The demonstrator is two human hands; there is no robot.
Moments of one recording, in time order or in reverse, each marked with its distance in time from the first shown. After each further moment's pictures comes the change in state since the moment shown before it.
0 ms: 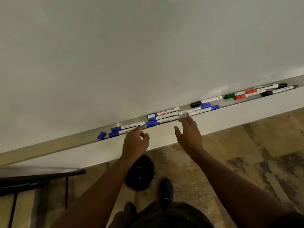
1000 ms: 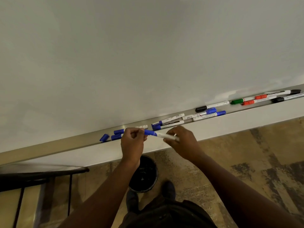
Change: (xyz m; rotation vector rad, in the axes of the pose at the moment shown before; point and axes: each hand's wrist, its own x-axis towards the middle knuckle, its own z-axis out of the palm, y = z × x) left_hand -0.009 0.025 -0.015 -0.771 0.253 -0.377; right_hand -0.002 -0.038 -0.032 0.220 -0.353 -0.104
